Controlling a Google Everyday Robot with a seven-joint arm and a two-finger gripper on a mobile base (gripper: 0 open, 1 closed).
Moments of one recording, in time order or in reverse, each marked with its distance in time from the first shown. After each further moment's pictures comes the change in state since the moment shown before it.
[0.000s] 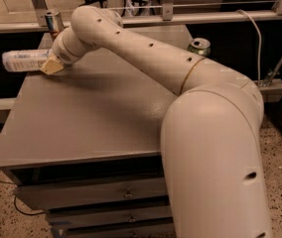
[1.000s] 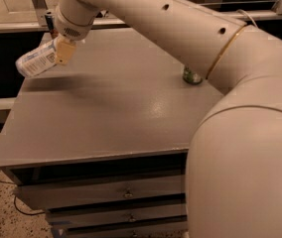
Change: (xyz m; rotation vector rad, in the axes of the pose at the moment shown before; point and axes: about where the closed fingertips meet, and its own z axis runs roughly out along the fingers) arm -0.024 0.014 -0.121 0.018 0.287 -0.238
